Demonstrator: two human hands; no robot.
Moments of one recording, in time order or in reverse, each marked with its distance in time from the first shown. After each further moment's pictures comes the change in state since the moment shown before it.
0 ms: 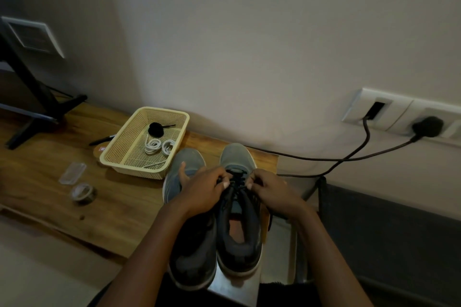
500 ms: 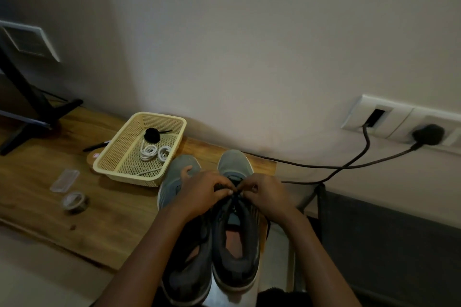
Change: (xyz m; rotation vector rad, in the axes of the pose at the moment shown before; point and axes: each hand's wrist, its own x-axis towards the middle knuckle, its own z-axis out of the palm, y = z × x) left_hand 0.015 0.002 -0.005 0.059 -0.001 0.045; right_hand 0.010 -0.005 -0.001 -0.222 0.130 -0.153
